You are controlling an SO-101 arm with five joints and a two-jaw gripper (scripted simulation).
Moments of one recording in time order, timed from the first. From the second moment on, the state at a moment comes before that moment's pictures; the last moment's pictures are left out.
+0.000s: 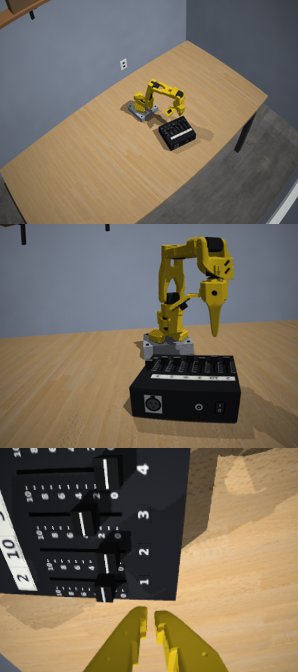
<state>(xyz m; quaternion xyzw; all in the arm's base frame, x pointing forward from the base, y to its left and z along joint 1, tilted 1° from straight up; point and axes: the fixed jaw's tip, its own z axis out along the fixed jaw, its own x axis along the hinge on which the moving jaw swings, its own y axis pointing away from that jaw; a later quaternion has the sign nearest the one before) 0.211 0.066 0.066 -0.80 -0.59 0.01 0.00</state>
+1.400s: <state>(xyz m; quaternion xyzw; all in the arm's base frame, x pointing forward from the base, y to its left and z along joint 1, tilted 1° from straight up) 0.211 0.066 0.042 -0.80 -0.60 0.00 0.00</state>
